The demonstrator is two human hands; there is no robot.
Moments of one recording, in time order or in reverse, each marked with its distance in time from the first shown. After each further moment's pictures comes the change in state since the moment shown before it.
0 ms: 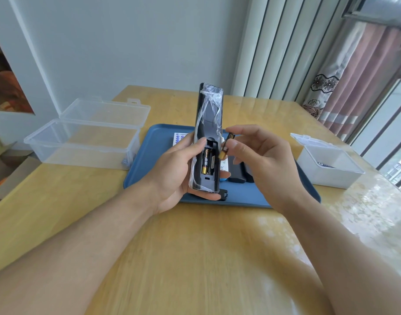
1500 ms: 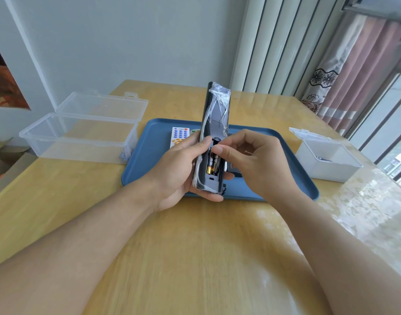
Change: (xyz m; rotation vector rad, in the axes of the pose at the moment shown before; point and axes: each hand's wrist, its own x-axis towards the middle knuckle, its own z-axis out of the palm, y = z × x) left_hand -0.005 -0.002 0.007 0.005 -0.028 -0.052; right_hand -0.002 0.007 0.007 -0.214 0.024 -0.015
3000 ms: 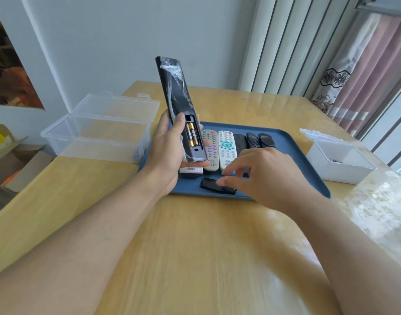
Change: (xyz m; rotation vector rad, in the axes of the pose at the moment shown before) left_hand 0.014 0.010 -0.022 -0.043 0.435 0.308; right_hand -0.005 -0.006 -0.007 -0.892 -0.318 -0.066
